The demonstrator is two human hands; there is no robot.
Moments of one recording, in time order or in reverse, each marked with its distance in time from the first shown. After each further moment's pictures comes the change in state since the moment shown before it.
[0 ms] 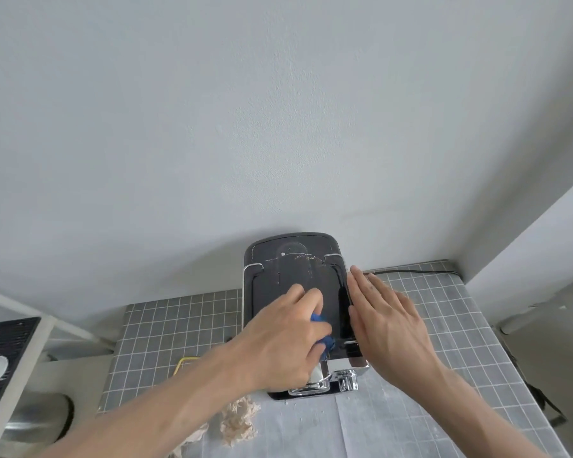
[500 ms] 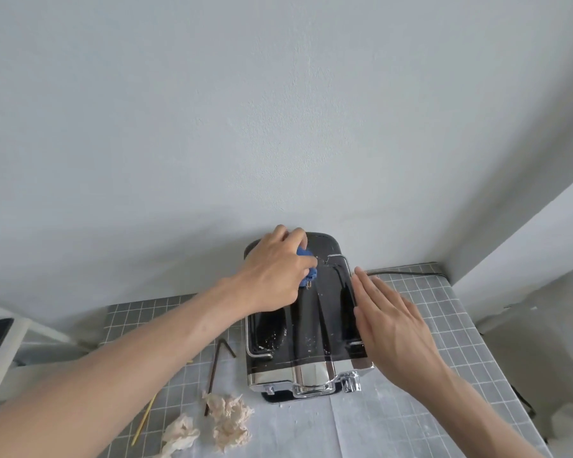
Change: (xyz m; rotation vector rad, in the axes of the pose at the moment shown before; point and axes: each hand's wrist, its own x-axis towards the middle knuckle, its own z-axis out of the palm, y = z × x) left_hand 0.054 -0.080 -0.010 0.134 0.123 -0.077; right_hand -0.002 -0.008 -0.010 0.019 -0.075 0.057
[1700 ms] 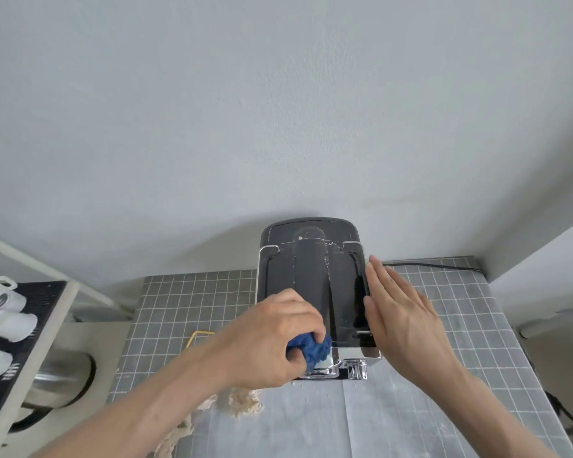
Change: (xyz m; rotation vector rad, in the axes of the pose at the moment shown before) left_hand -0.098 0.063 -0.011 -0.431 -0.143 -0.038; right_hand 0.004 0.011 0.010 0.118 0.036 -0.064
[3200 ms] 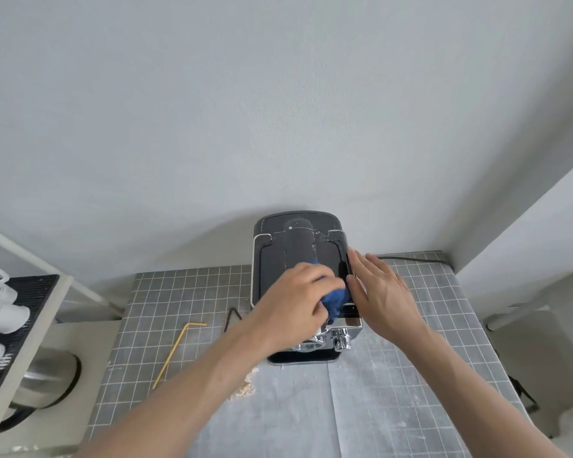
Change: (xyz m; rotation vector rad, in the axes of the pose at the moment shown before) left_hand 0.025 0.025 0.030 0.046 0.226 -0.012; right_hand -0.002 -0.004 -0.008 0.116 -0.024 0.047
